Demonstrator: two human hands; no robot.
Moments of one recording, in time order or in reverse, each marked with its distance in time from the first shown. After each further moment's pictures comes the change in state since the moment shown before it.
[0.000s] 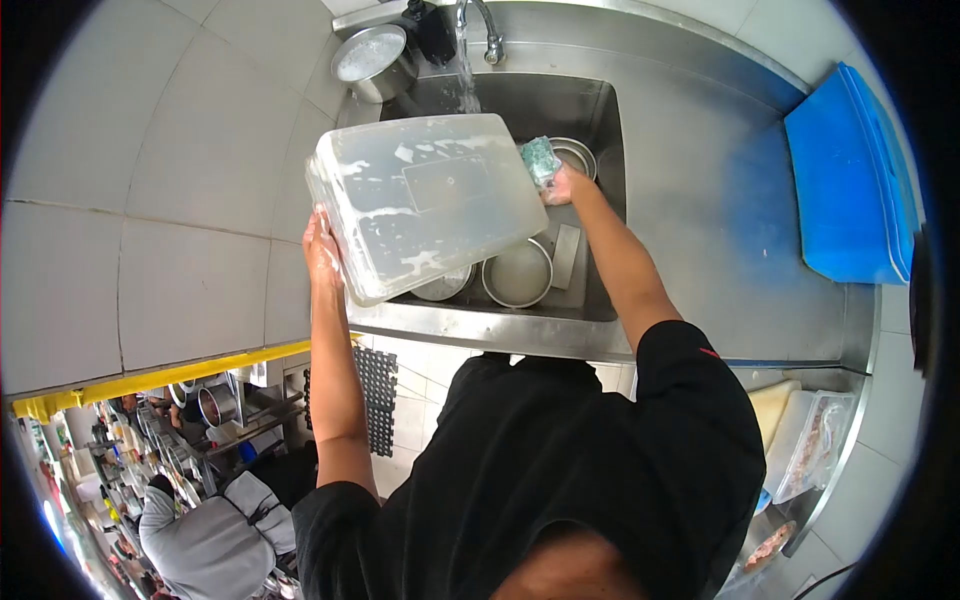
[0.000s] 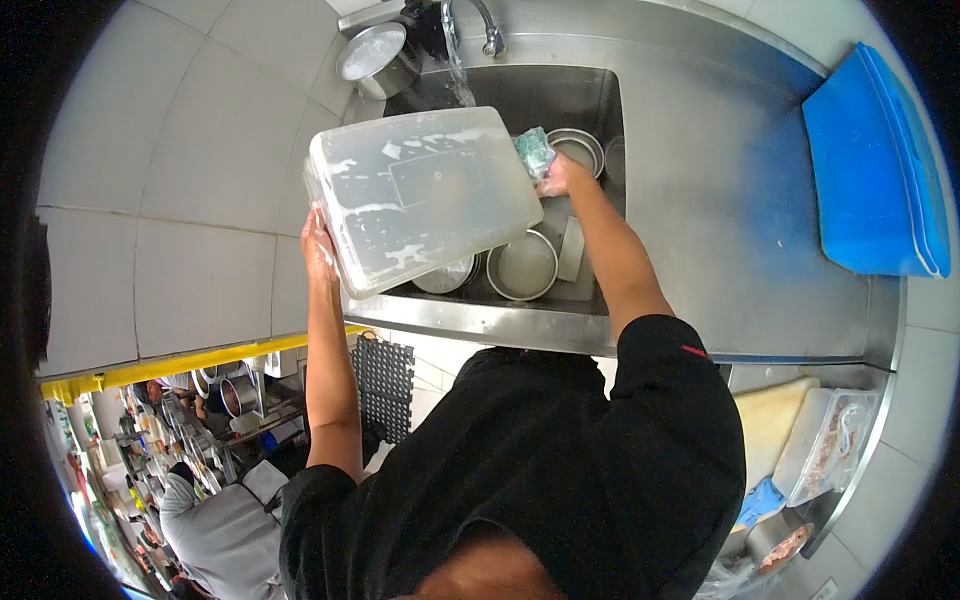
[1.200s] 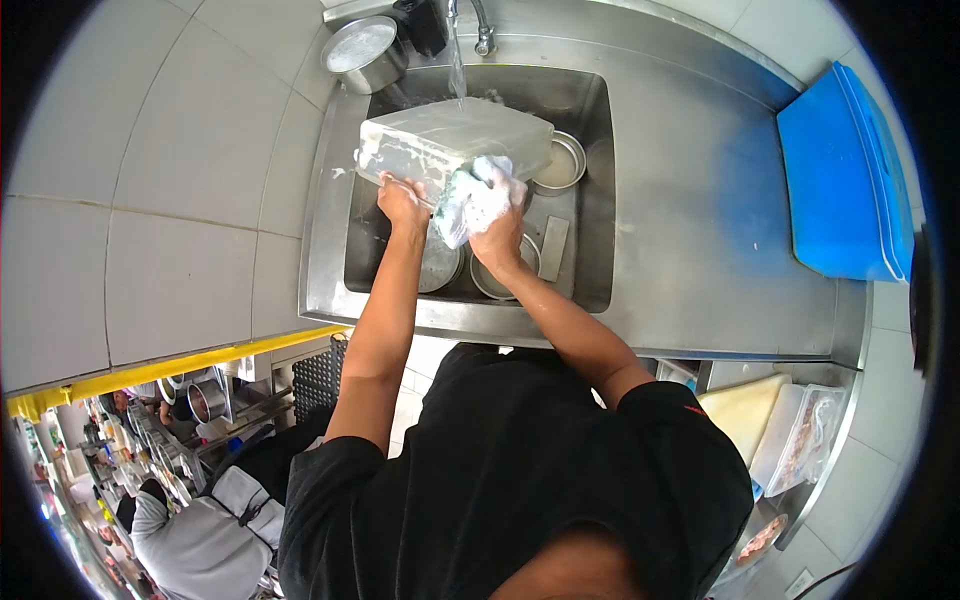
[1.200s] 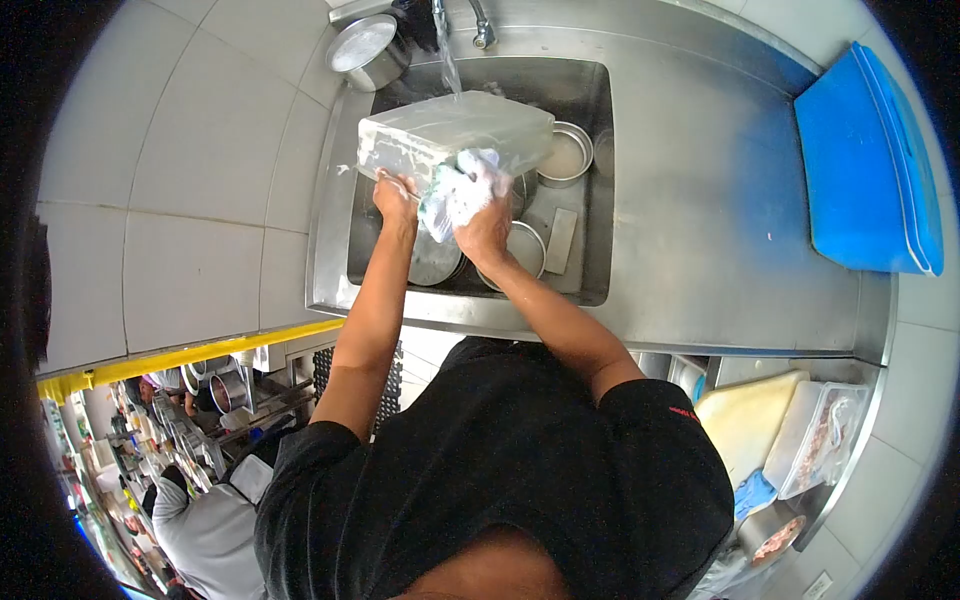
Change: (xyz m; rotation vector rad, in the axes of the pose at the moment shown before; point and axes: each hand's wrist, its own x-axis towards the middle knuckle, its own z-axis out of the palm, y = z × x) left_hand 0.024 -0.099 0.104 -0.293 0.350 -0.281; right_hand -0.052 0.137 0.197 -1.167 0.894 -1.350
